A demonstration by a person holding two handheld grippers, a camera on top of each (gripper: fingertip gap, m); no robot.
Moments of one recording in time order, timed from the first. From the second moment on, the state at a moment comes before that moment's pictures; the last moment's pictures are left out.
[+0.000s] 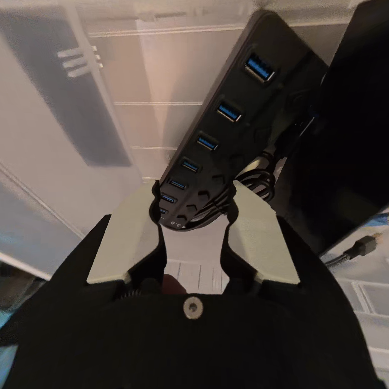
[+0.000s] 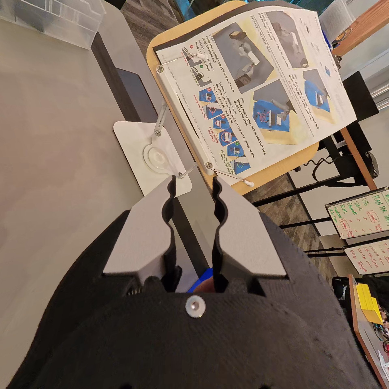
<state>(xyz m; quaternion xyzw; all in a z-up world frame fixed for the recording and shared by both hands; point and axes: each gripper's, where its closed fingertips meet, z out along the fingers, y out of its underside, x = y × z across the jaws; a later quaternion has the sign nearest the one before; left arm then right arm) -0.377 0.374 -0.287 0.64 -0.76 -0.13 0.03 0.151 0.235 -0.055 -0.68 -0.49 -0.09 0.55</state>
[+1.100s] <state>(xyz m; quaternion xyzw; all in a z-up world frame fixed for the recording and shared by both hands) -0.218 0.324 -0.288 0.53 -0.84 -0.03 -0.06 0.146 0.225 -0.043 -0.66 -0.49 -0.06 0.57</state>
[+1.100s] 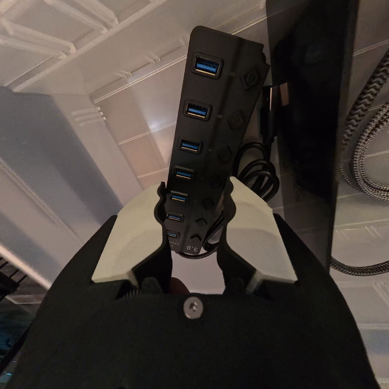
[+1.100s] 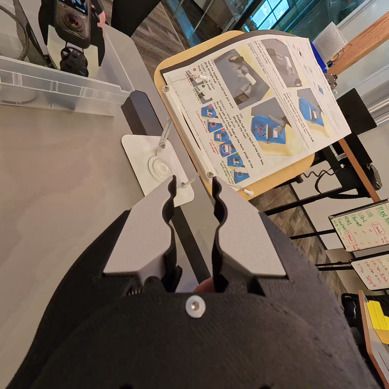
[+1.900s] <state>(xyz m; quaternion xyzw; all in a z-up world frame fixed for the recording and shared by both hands) -0.190 0.315 -0.180 0.52 -0.78 -0.06 -0.34 0.092 0.225 -0.064 -0.65 -0.53 0.00 0.55</state>
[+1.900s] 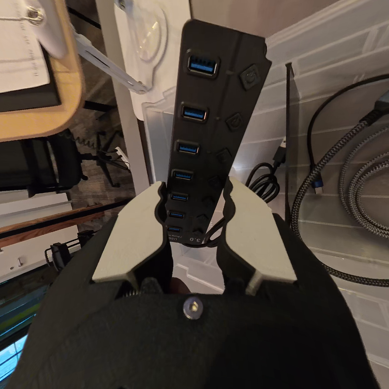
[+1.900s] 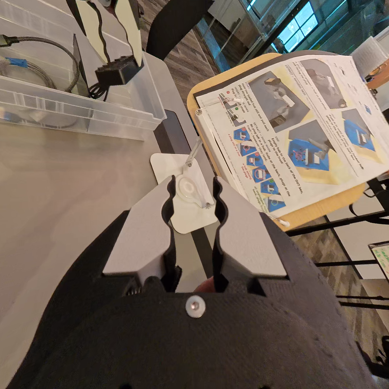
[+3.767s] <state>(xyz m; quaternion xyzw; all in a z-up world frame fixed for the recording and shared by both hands) 0.080 0.130 -0.011 0.41 -0.68 0.28 -0.54 0.038 0.123 0.032 -0.41 -0.54 0.22 0.70</state>
